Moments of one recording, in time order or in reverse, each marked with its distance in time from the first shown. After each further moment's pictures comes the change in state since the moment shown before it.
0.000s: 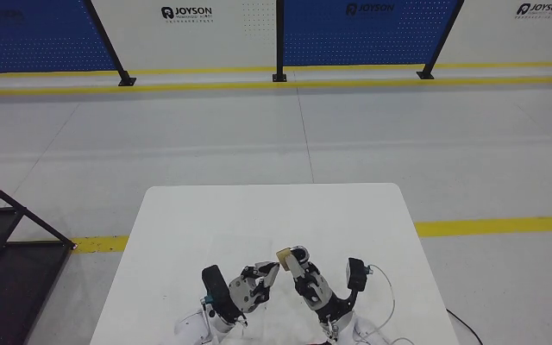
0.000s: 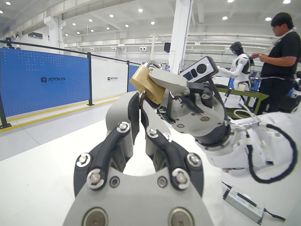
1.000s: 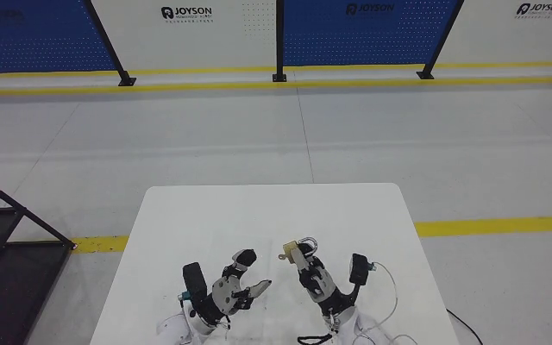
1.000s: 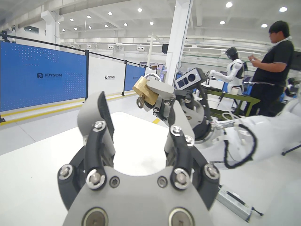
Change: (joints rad) left arm 0.126 0.056 -0.203 -0.084 -0.115 -0.267 -0.084; right arm 0.031 -0.003 0.013 0.046 0.007 0.079 0.039
